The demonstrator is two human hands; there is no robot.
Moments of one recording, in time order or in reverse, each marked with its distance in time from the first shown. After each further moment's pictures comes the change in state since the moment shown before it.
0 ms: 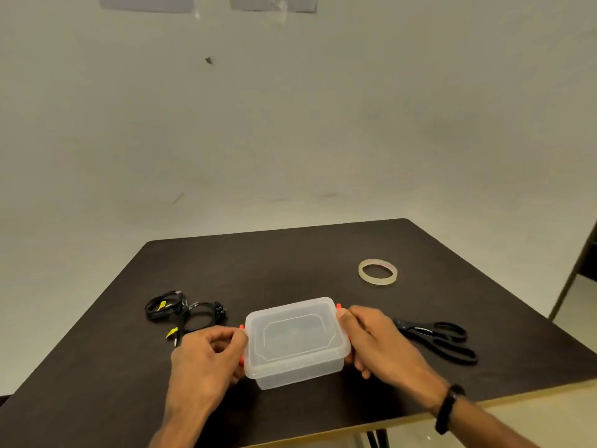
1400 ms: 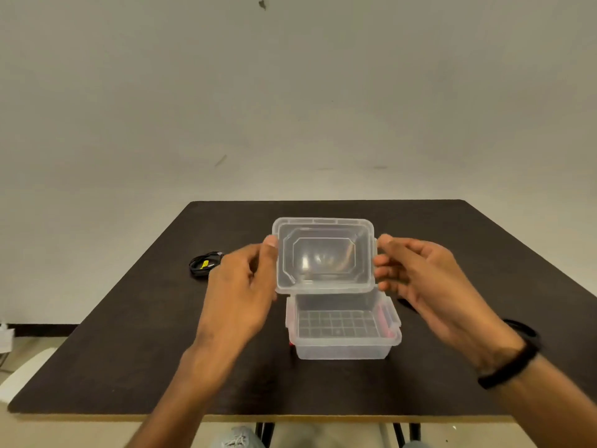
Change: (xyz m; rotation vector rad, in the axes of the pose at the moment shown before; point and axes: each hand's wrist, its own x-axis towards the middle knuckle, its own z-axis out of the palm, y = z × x) left_hand 0.004 0.054 -0.027 0.100 0.068 0.256; right_hand 0.033 -0.055 -0.009 0.728 0.114 0.061
